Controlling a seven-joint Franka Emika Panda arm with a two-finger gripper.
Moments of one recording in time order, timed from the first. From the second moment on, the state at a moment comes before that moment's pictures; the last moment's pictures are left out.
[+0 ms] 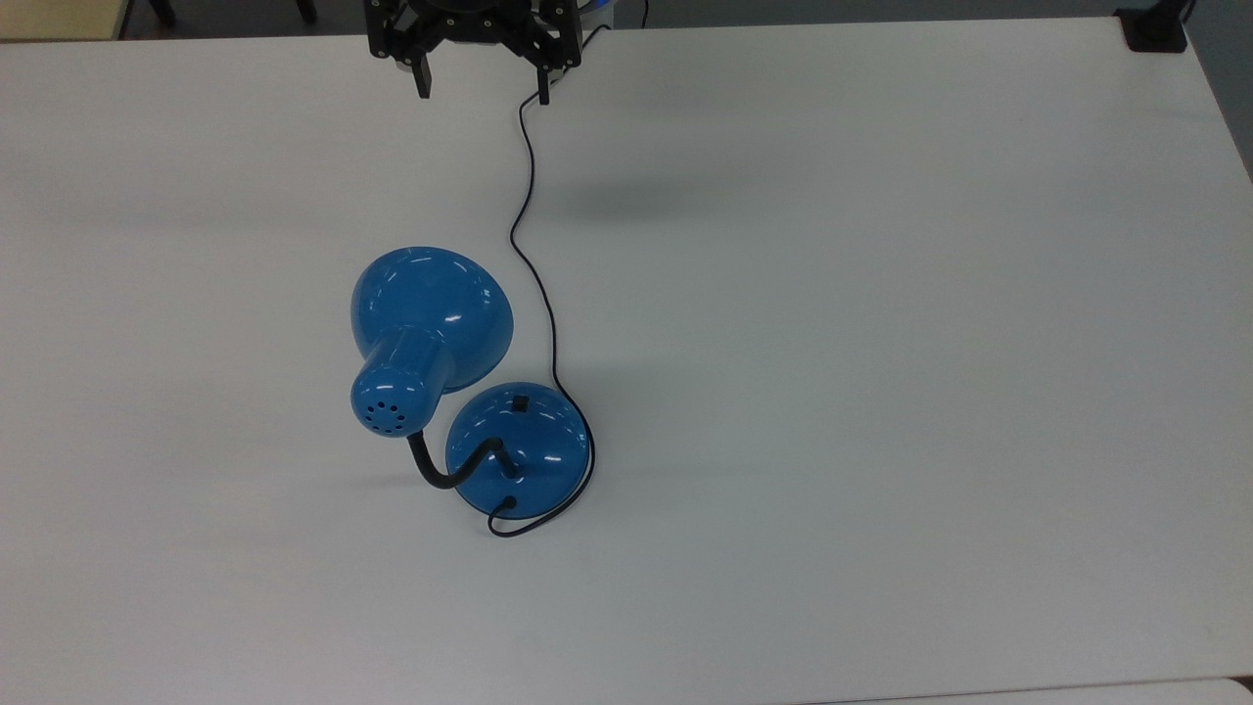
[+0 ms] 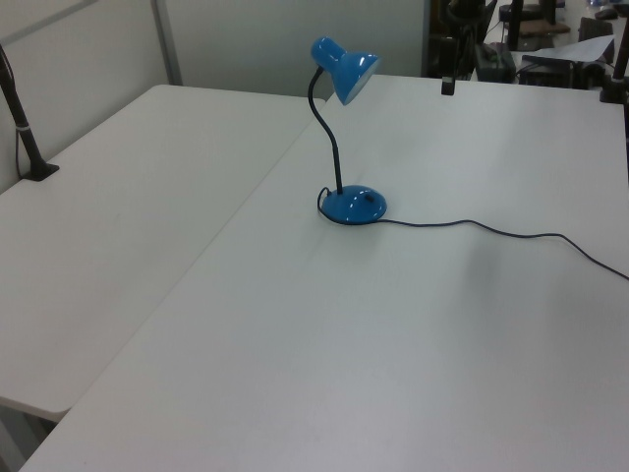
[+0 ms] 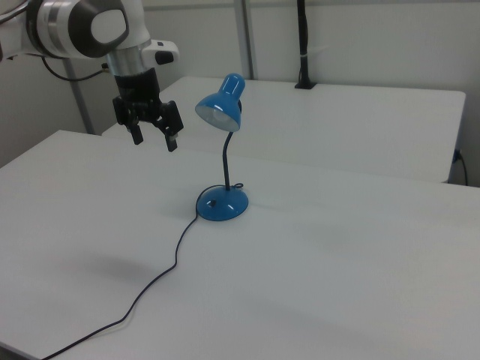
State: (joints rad) arm 0.01 0.06 0.00 -1.60 -0.03 1.68 0.03
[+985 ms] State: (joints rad) arm 0.01 0.07 0.00 -1.60 -0.03 1.68 0.02
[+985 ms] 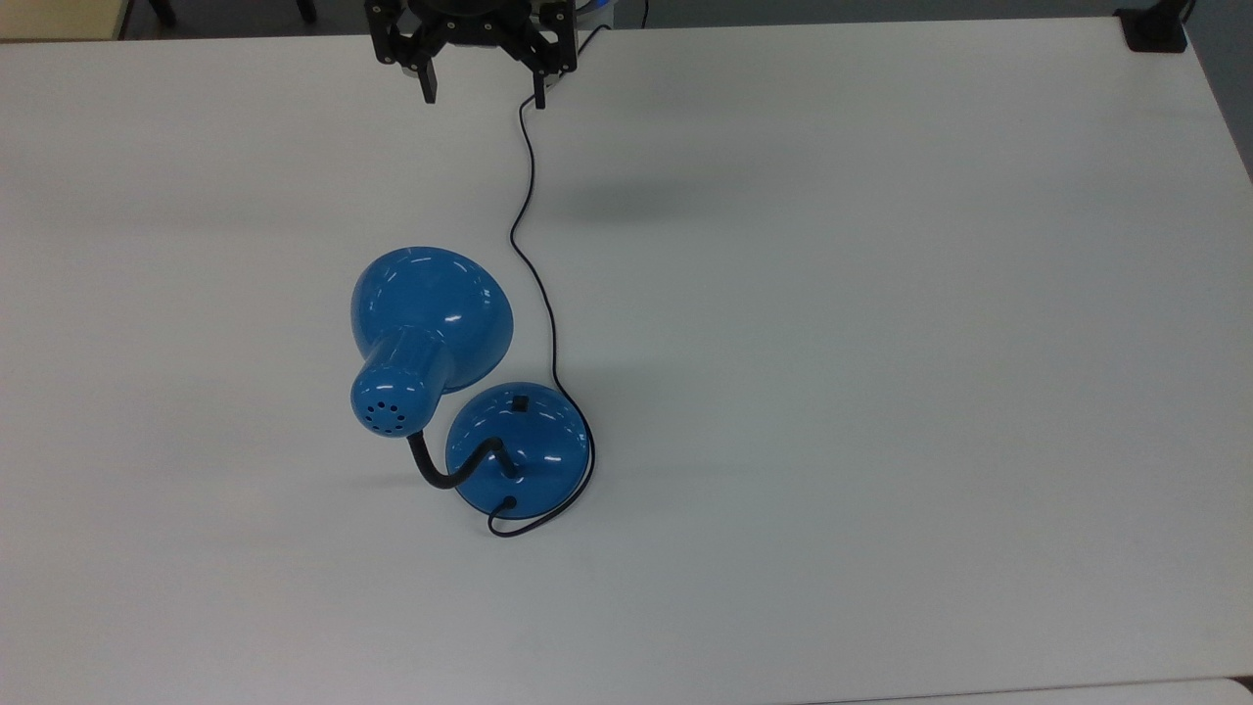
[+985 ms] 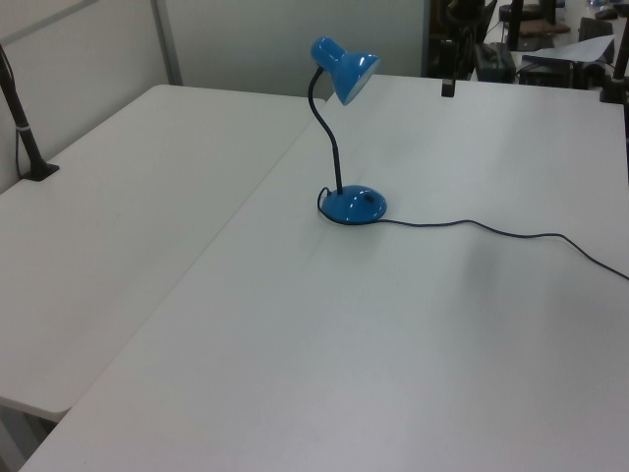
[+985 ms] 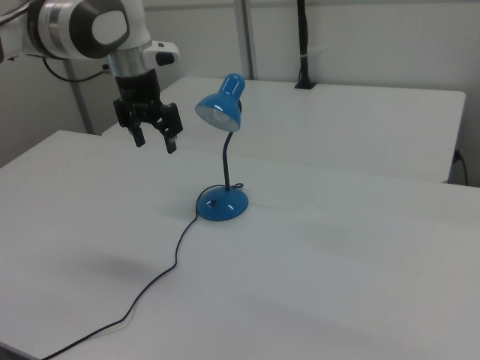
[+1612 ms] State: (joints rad) arm 0.01 0.07 0.00 -1.60 -0.03 1.68 0.02
